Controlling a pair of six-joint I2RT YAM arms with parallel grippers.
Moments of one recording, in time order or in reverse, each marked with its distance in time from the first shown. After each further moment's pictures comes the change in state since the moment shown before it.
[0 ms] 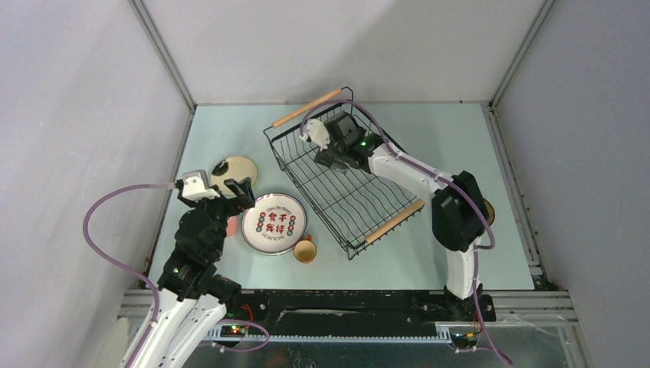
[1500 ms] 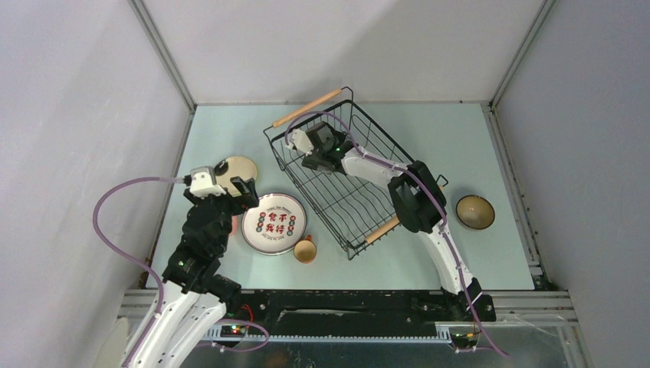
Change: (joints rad) left arm 0.000 0.059 -0.003 0.000 0.003 0.000; right arm 0.011 0.337 0.199 0.138 0.032 -0.051
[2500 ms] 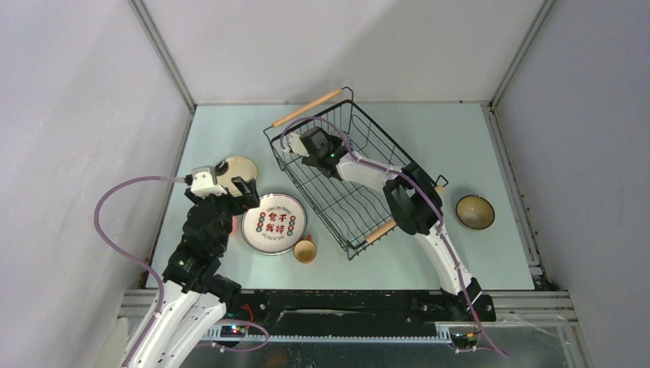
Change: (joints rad) left arm 0.000 0.007 0.000 0.000 0.016 0.000; right arm 0.031 0.026 -0.007 0.077 0.172 -0.062
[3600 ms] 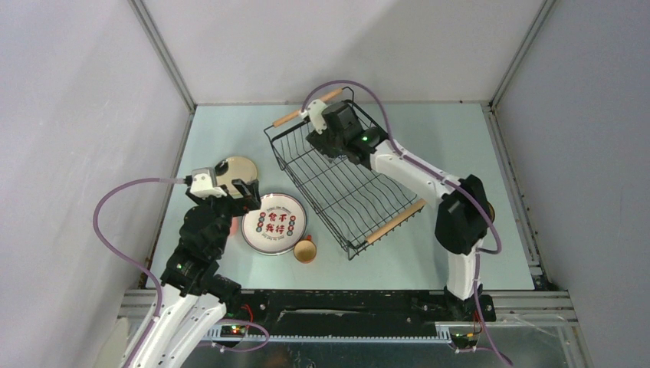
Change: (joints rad) left arm 0.001 -0.029 0.000 0.002 0.079 -0.002; right arm -0.036 -0.457 -0.134 -0.222 -0.290 0.500
